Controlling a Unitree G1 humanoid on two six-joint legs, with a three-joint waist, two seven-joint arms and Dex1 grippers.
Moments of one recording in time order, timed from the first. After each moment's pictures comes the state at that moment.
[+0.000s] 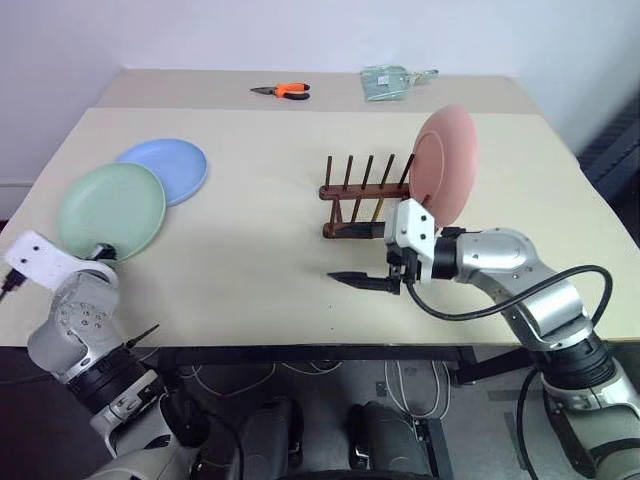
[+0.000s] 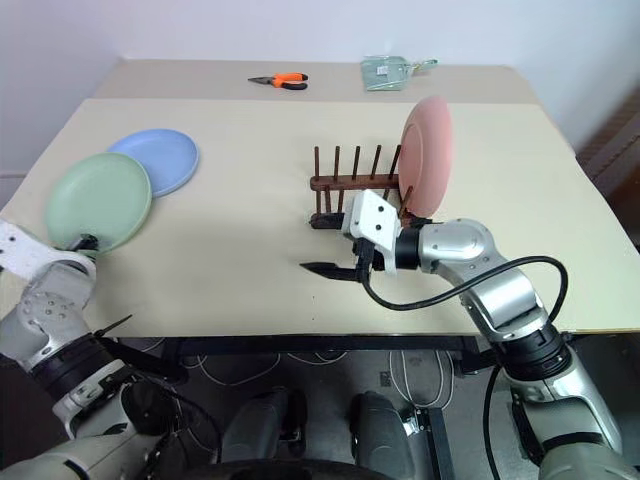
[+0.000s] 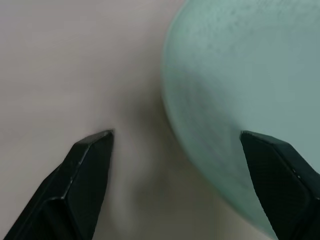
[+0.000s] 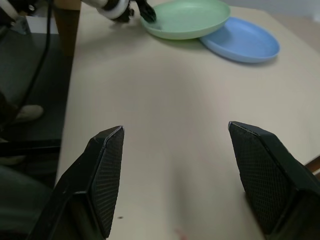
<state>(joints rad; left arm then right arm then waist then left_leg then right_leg) -0.53 0.15 0.93 -0.17 -0.40 1.00 0.42 -0.50 -0.66 0.23 -0.35 0.42 0.44 0.93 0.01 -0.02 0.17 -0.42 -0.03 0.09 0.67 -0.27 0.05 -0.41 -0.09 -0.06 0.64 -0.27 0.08</state>
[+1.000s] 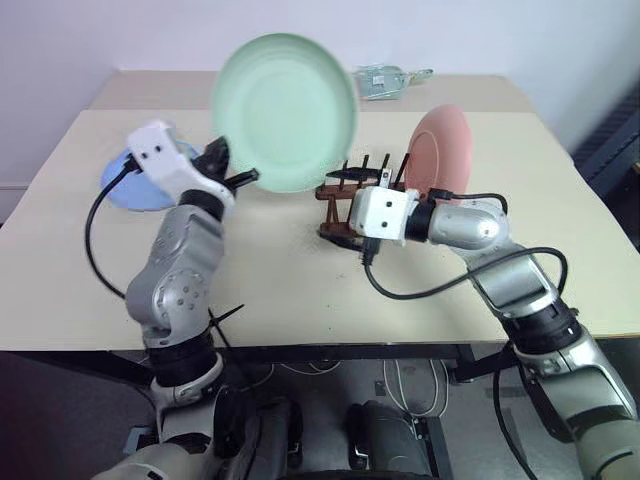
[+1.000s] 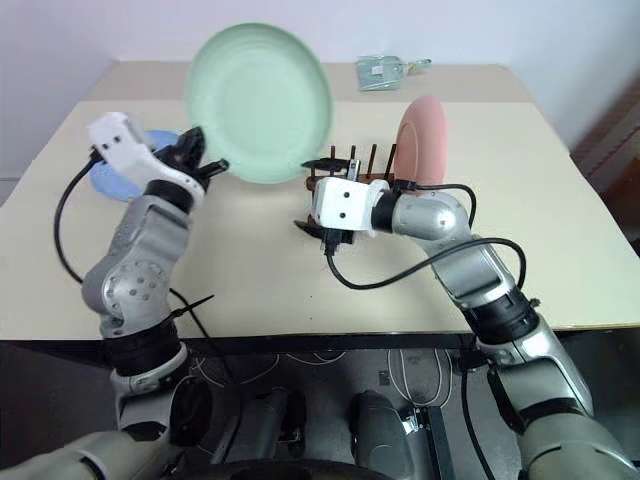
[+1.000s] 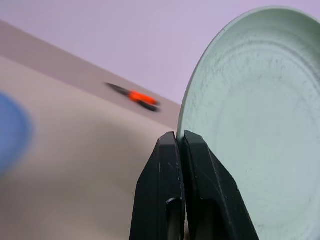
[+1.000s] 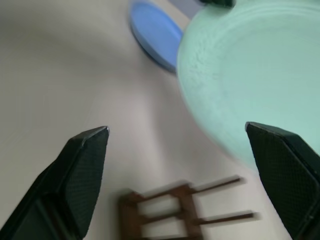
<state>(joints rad) -0.62 -0.02 0.29 -0.41 -0.57 0.78 0.22 -0.73 -0.57 0.34 -0.05 -0.12 0.02 0.73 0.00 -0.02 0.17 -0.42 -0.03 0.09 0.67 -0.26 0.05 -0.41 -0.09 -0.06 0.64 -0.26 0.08</state>
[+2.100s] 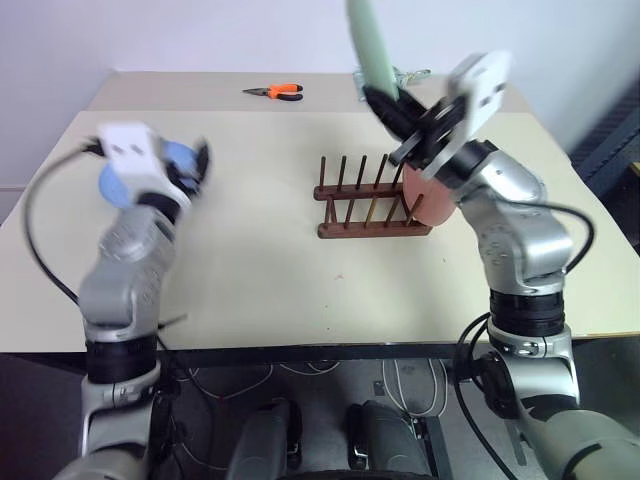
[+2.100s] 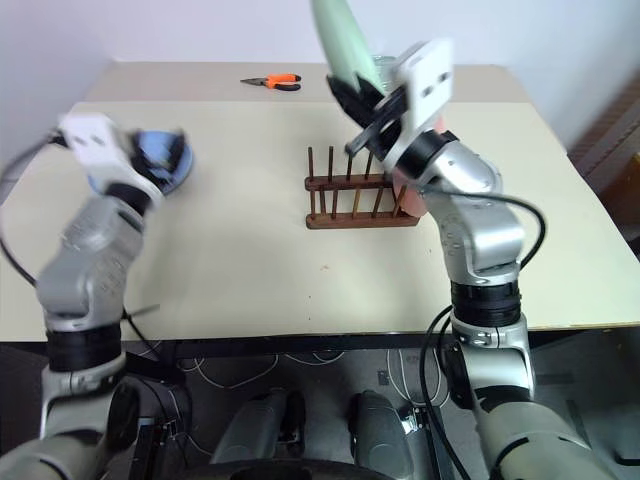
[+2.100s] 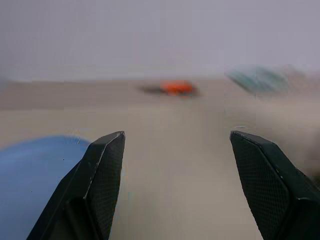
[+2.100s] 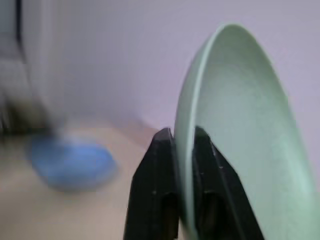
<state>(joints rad) -0.35 0.41 0.09 -0.25 -0.40 0.49 -0.21 -0.77 -0.29 -0.21 -0.24 0.67 0.67 0.41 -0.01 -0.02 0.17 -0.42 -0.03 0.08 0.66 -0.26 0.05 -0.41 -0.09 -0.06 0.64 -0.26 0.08</state>
